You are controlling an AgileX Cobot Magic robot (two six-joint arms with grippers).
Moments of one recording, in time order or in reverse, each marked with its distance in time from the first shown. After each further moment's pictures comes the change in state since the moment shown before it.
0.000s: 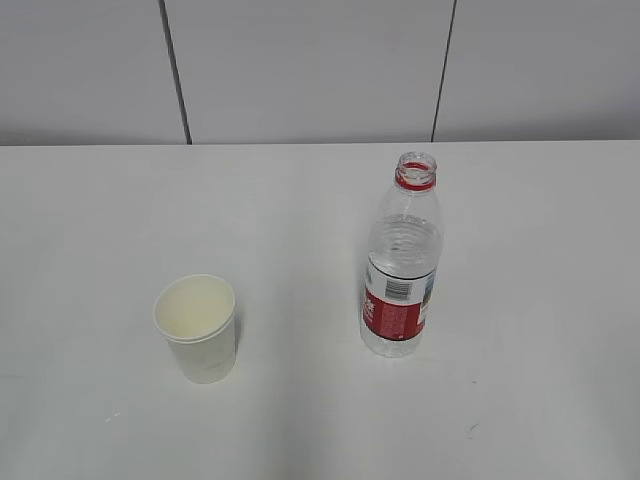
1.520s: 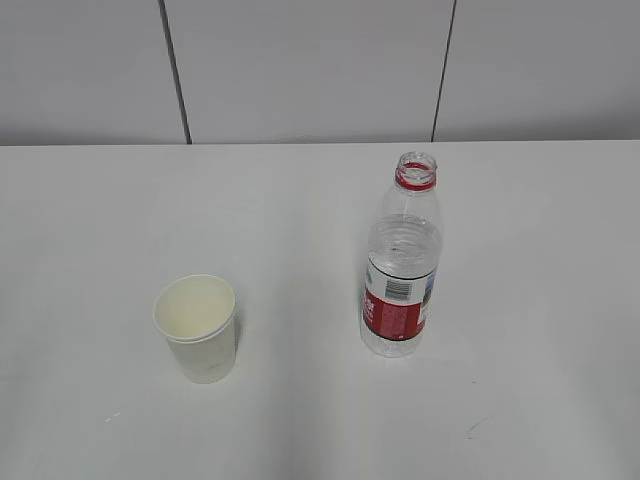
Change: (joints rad) left arm 0.000 0.000 -0.005 -0.004 -0.008 0.010; right arm 0.000 0.000 -0.006 0.000 -0.009 0.000
